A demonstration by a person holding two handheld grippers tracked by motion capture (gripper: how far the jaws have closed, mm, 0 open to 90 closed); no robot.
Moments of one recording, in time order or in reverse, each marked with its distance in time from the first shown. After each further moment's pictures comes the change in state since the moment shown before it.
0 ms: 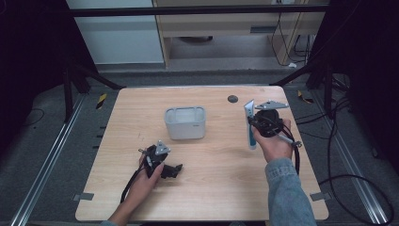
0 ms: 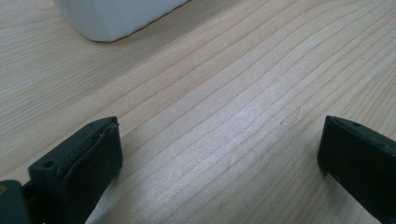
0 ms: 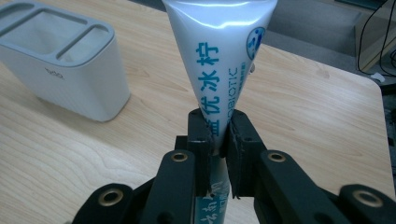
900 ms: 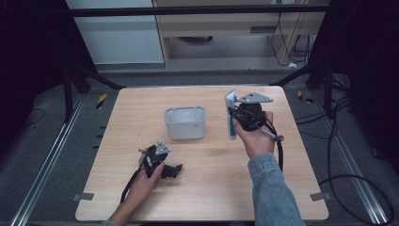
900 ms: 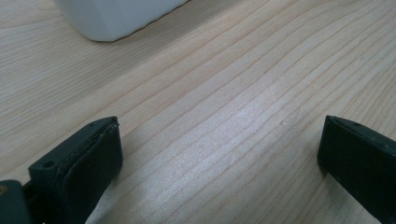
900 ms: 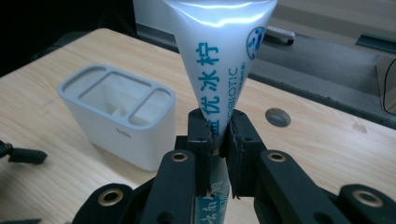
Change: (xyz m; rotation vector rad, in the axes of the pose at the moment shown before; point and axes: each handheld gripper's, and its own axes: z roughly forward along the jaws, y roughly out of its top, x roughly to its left) left arm 0.000 0.000 0.000 -0.001 0.003 0.001; right arm 0.045 0.038 -0.003 -0.134 0.074 -0.028
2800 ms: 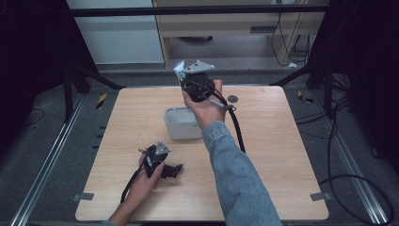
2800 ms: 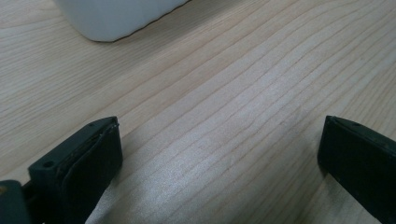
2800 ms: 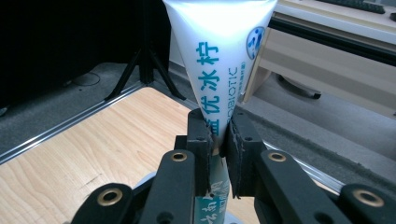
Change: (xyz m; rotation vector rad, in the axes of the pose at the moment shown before) left arm 0.000 0.000 0.000 0.000 0.001 -0.001; right arm 0.088 0.105 0.064 -0.123 0.093 -0.105
